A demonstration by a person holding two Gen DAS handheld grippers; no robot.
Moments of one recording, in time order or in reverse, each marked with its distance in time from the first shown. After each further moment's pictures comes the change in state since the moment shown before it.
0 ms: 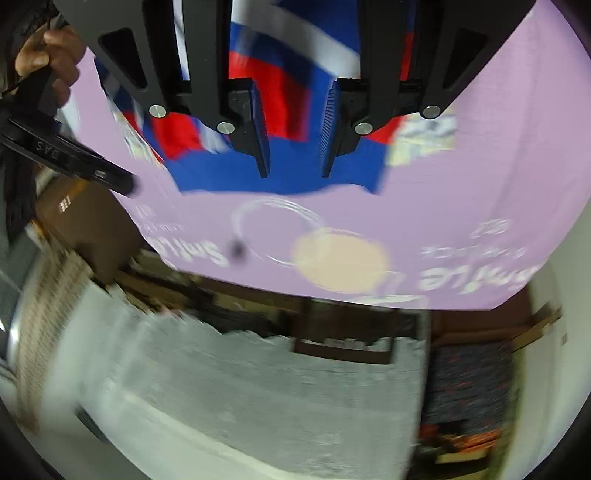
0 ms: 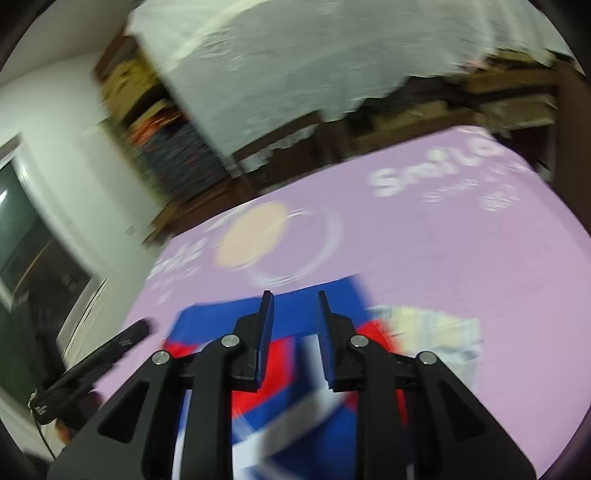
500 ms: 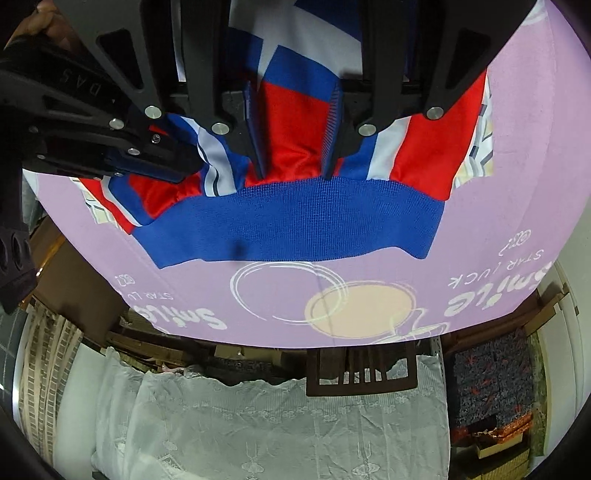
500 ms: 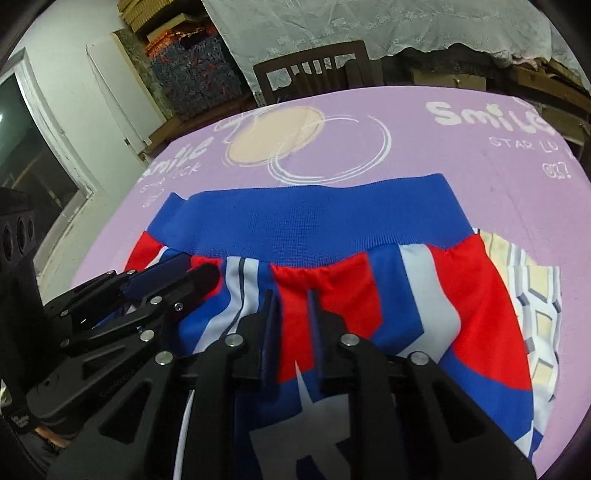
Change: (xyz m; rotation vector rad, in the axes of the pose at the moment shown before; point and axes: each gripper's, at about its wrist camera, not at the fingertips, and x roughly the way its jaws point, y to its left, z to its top) left arm 0.055 -0.014 -0.033 0.123 0.124 0.089; right arm 0.052 0.033 -0.058 -0.158 0.241 -0.083
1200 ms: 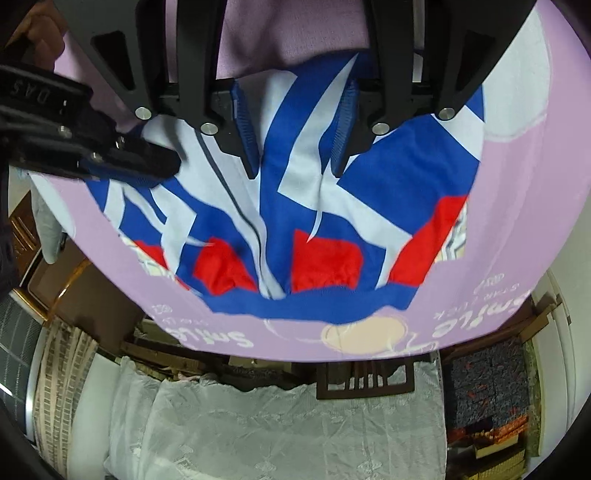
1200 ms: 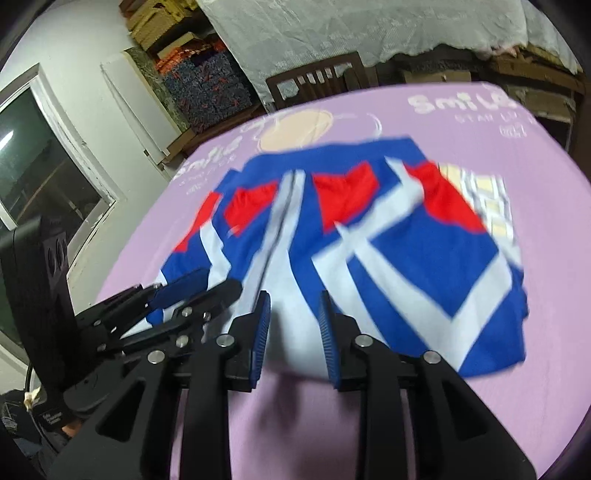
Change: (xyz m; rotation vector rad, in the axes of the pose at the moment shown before) left arm -0.072 -0.026 -0.068 0.004 0.032 -0.016; right arm -0.074 0.022 -0.075 0.081 -0.019 0.067
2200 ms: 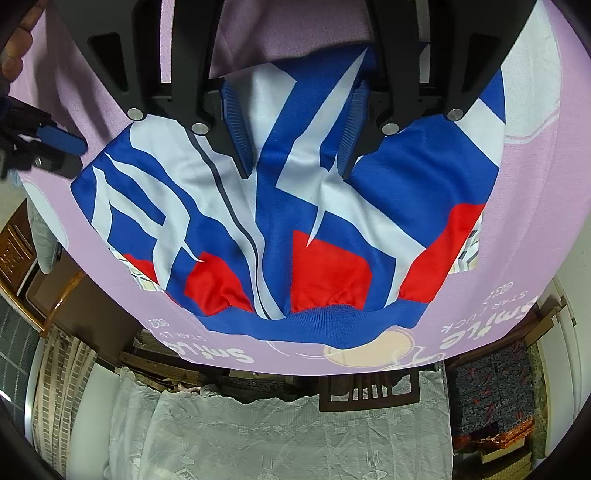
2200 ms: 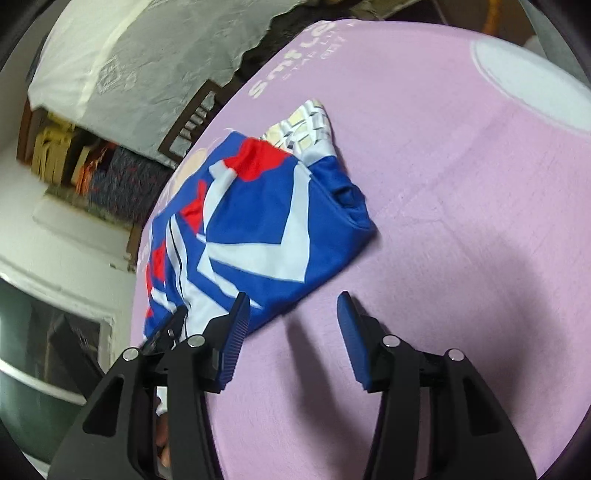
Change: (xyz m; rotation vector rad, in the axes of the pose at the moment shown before) left arm 0.017 0.001 -0.005 0.018 0.025 -0.001; right arm -0.040 -0.093 -0.057 0.616 -0.102 -0.029
